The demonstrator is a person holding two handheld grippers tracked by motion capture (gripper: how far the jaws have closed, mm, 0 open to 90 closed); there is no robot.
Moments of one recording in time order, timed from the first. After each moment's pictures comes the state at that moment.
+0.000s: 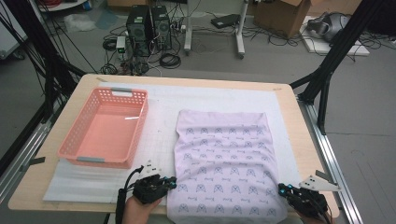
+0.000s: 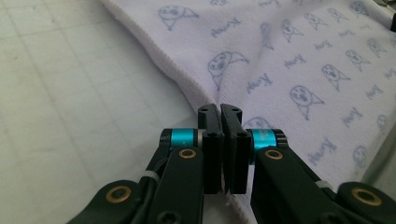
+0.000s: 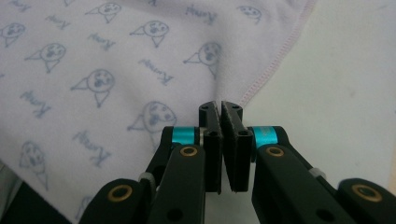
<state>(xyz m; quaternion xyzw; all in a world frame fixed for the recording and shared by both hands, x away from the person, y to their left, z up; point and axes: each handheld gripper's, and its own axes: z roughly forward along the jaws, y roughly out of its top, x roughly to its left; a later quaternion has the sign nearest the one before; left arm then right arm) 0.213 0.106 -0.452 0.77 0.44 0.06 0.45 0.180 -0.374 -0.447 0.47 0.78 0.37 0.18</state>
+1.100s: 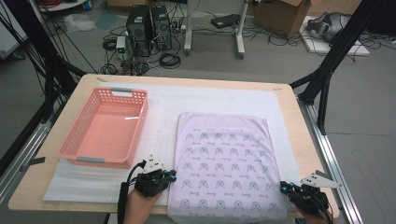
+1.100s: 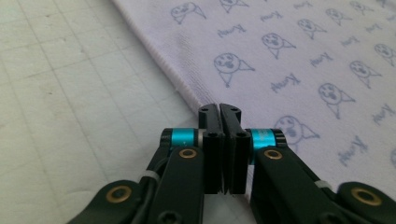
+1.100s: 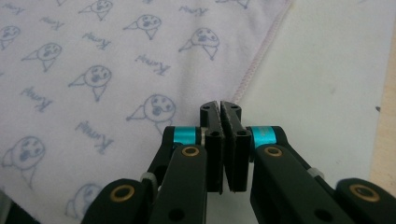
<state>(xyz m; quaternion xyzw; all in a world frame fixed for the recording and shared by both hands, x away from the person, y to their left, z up) 0.233 0.098 -0.451 0.78 0.43 0.11 0.43 0.187 -0.379 -0.447 0.50 0.77 0.36 0.18</state>
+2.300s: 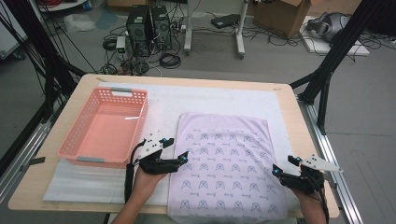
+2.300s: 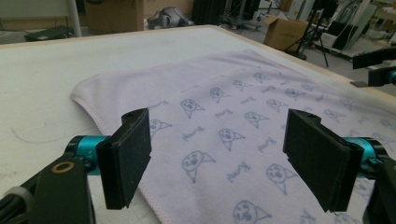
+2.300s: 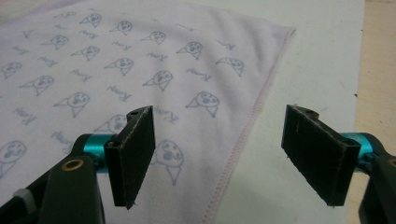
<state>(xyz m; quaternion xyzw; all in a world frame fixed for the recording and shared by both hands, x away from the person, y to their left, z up) 0.284 0.095 -0.432 0.72 0.33 0.16 0.59 0.234 -0.376 -0.432 0.46 0.73 0.43 0.25</state>
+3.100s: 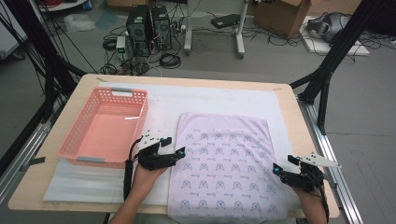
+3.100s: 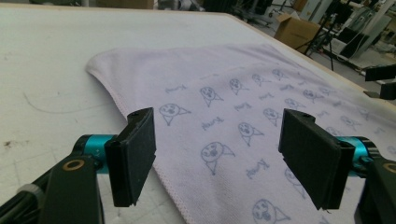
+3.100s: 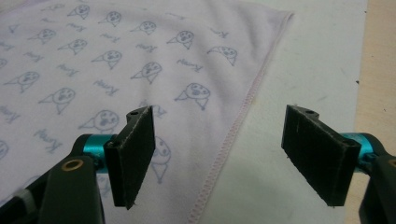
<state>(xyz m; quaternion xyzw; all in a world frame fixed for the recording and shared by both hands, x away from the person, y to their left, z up) 0.300 0.101 -0.440 0.71 0.39 0.13 0.57 0.246 -0.381 -0.438 0.48 0.74 0.42 0.22</state>
